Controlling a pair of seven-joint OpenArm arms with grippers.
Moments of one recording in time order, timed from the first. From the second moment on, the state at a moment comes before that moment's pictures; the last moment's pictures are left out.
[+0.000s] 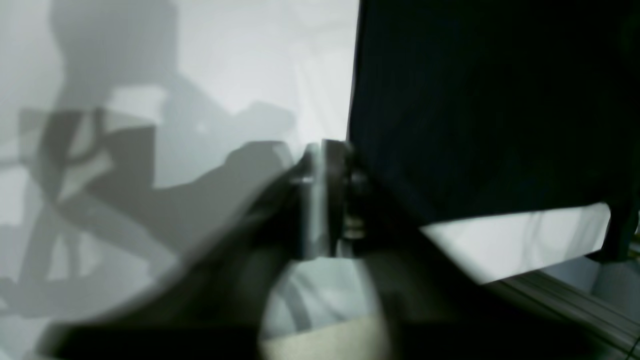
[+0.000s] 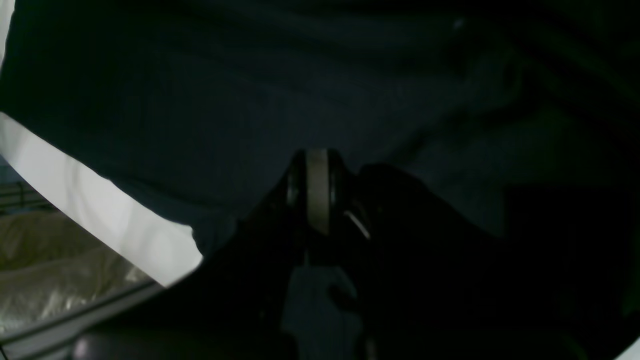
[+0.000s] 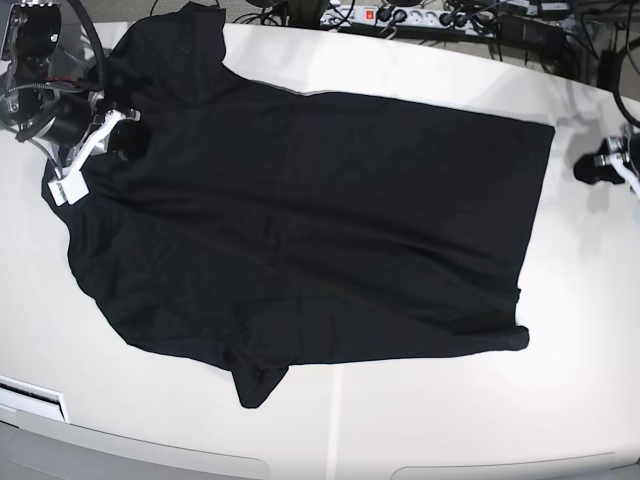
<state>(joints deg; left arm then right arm) 5.8 -40.4 -19.6 59.5 -58.0 -39.2 58.4 -15.8 15.3 24.2 88.3 45.8 40.4 -63.2</state>
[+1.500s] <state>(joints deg) 6.6 -34.2 -5.9 59.0 -58.4 -40.9 54.5 -33.2 11.2 39.6 92.1 39.3 30.1 -54.0</state>
